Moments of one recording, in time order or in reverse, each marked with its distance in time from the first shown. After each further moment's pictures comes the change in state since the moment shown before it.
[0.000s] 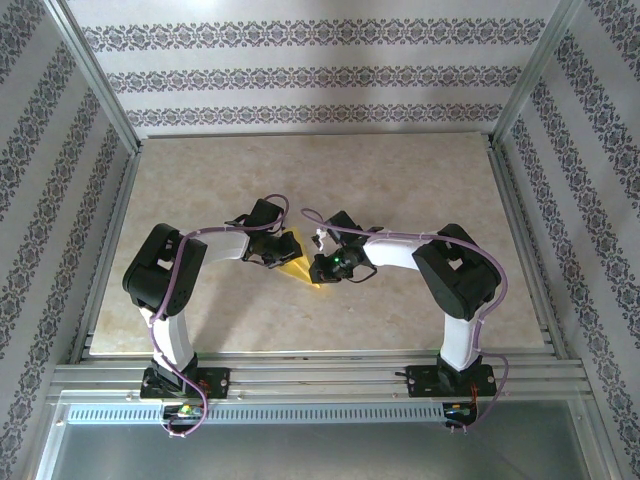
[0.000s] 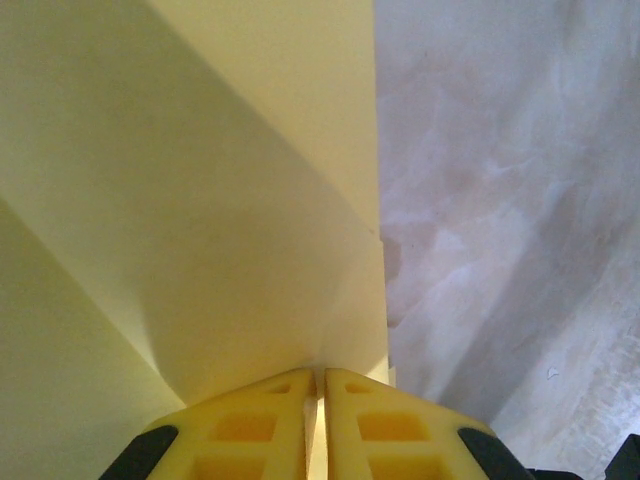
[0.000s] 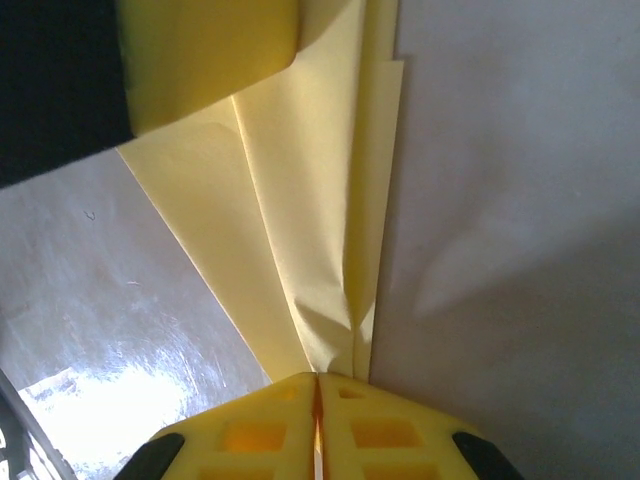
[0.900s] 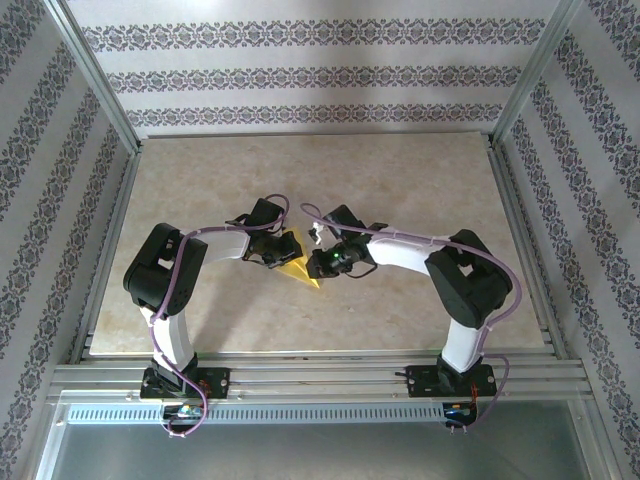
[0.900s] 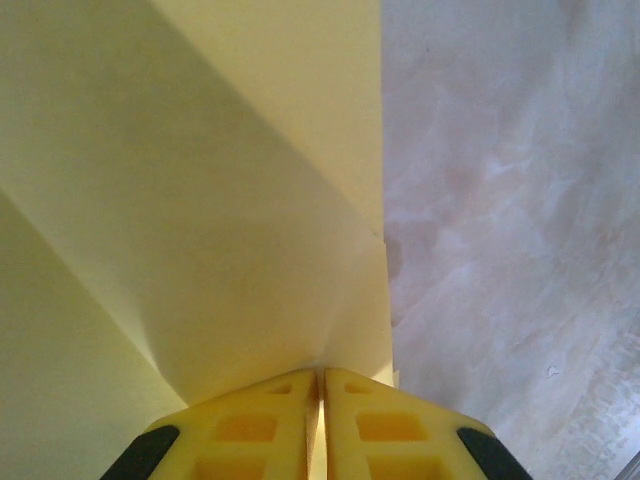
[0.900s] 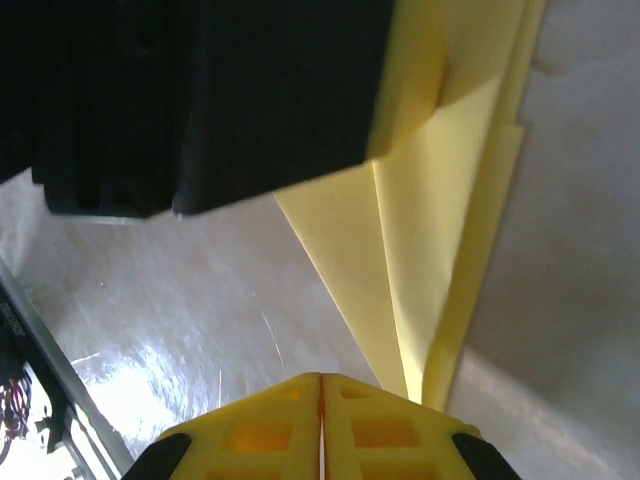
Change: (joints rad) left arm 0.000 0.006 0.009 -0.011 0.004 0.000; right arm 0.016 -0.062 0.040 -0.030 -0.014 -0.032
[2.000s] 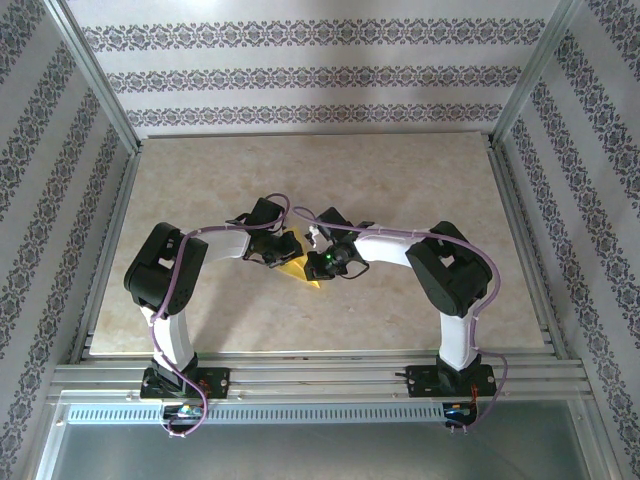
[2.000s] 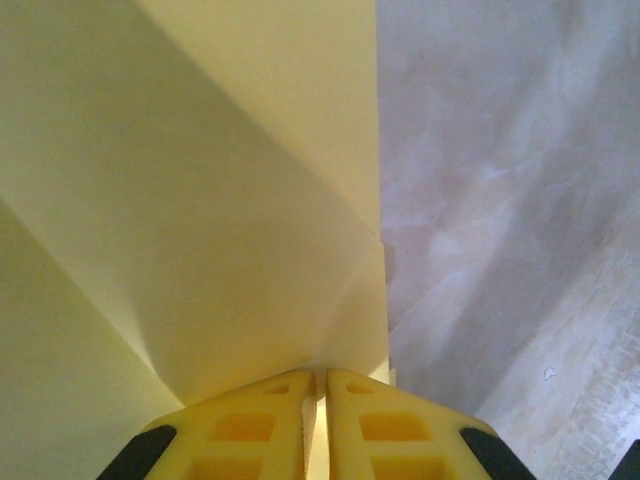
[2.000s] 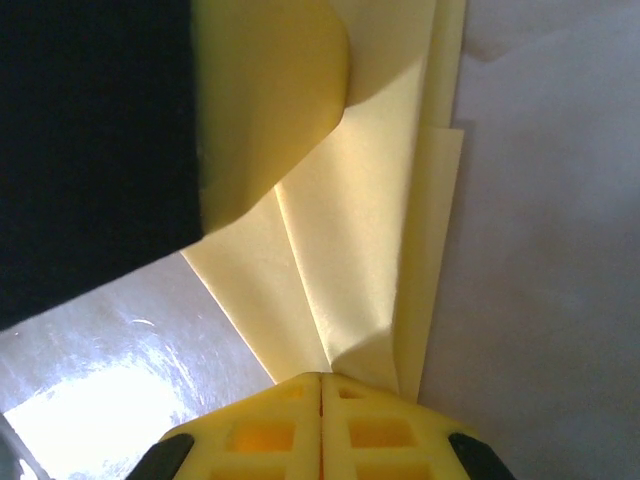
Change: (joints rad) left arm 0.000 0.004 0.010 -0.004 0.004 0.005; right arm 0.010 0.111 0.066 -0.050 0.062 0.050
